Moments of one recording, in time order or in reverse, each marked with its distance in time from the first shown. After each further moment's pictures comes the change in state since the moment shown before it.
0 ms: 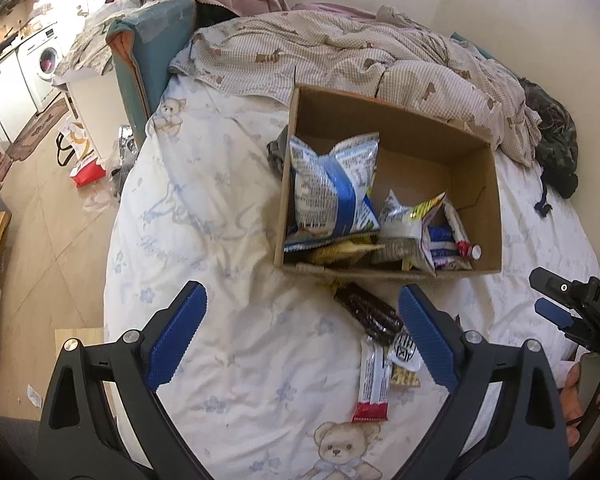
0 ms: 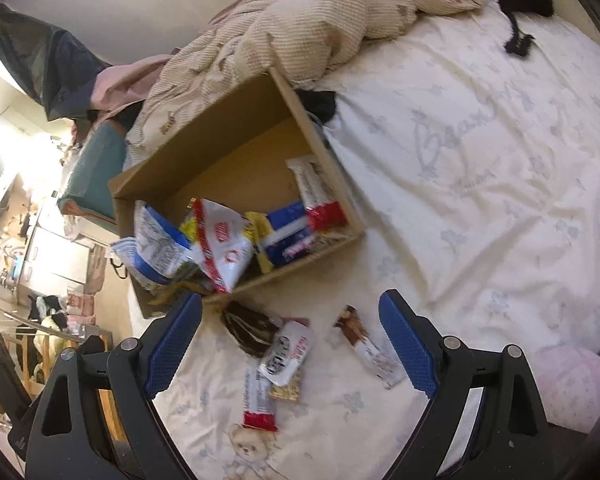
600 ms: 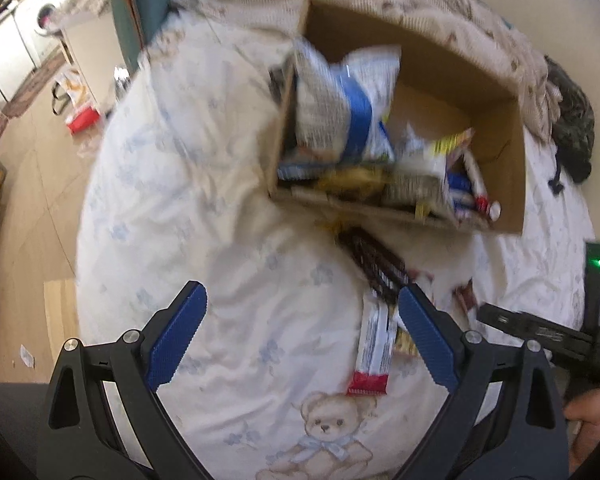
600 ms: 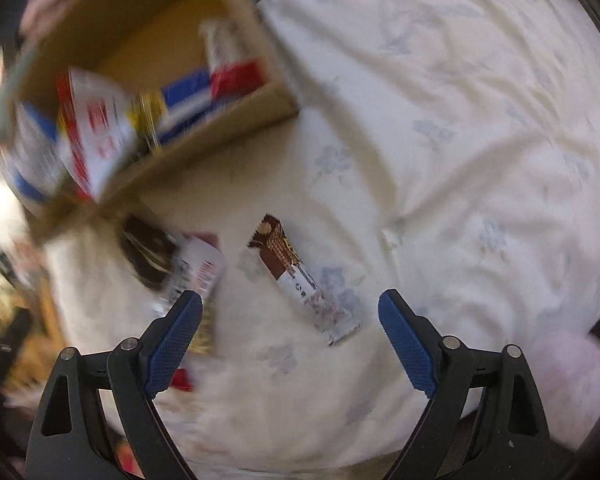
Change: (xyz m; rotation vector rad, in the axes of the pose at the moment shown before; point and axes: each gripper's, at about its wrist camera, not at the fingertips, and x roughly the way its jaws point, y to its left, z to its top) left arm 0.049 -0.005 -0.028 -0.060 0.215 -0.004; right arm 0.089 -0.020 -0.030 -0.080 0.361 -0.260
